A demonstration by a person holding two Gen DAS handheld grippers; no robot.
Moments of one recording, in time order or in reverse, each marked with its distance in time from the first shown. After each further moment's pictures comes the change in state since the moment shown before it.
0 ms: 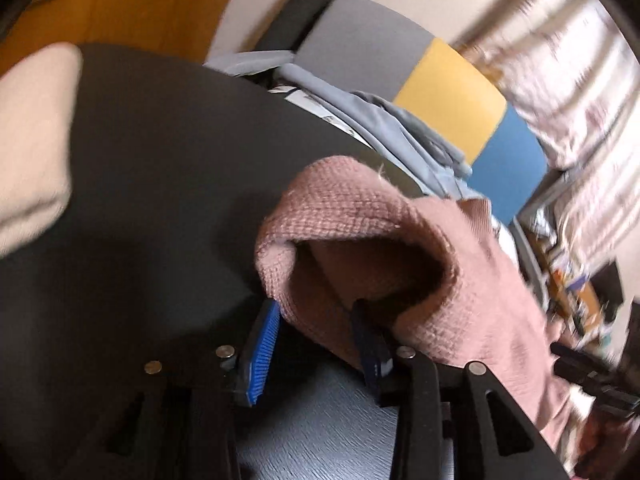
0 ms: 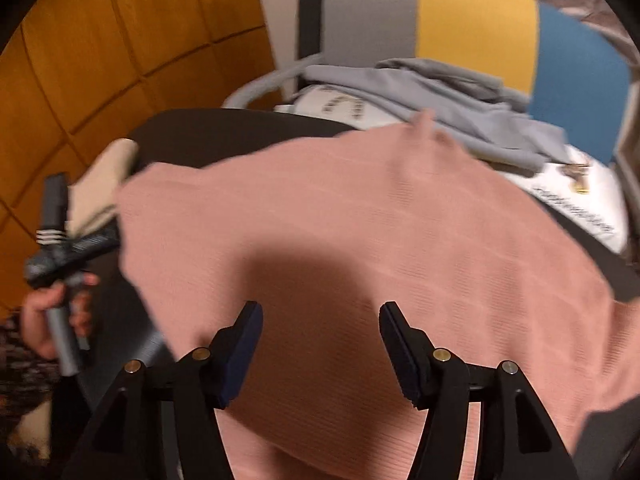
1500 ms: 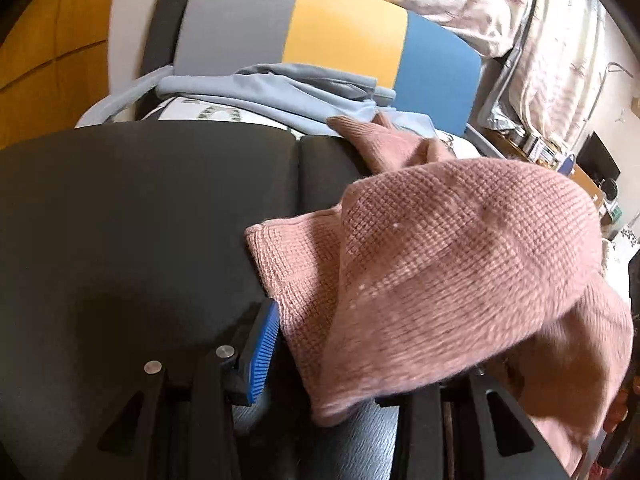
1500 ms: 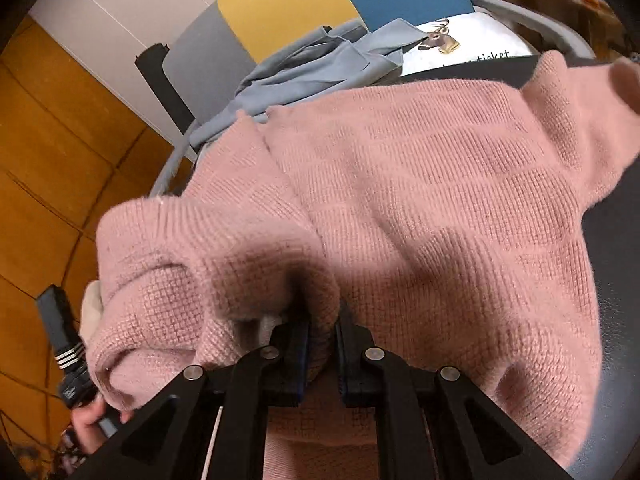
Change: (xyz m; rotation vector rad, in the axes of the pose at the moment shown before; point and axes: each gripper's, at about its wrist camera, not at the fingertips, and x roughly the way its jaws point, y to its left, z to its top) left arm 0.052 -0.147 -0.040 0.364 0.069 -0.031; right arm -0.041 -0.120 -0.094 0.632 -0.133 -0.042
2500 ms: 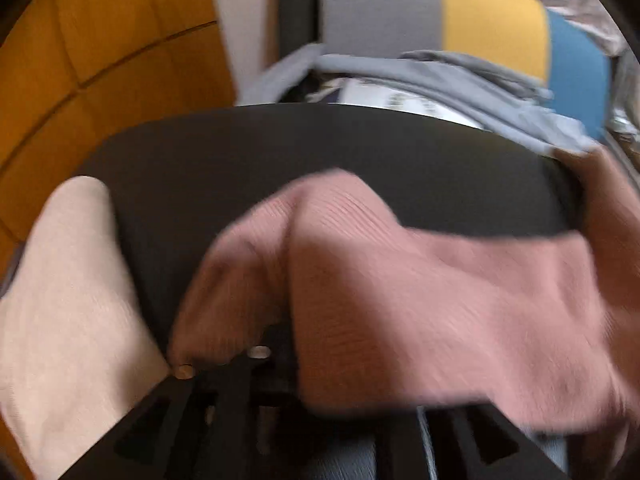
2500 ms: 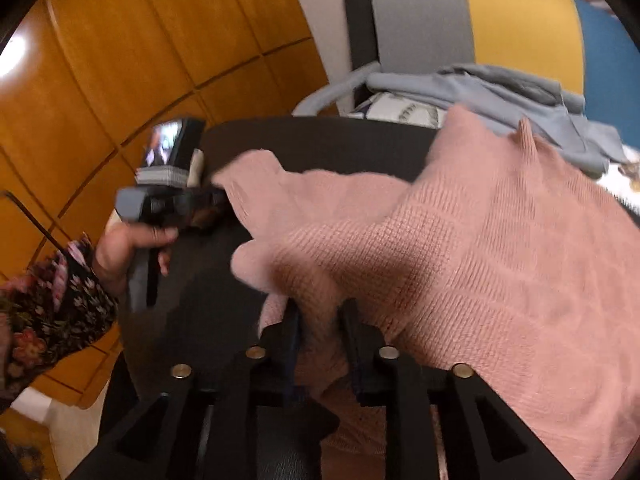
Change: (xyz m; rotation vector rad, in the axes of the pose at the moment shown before) left arm -0.034 0.200 0.024 -0.059 0.110 0.367; right arm 0.046 0.210 -0.052 -0.585 0.106 0.223
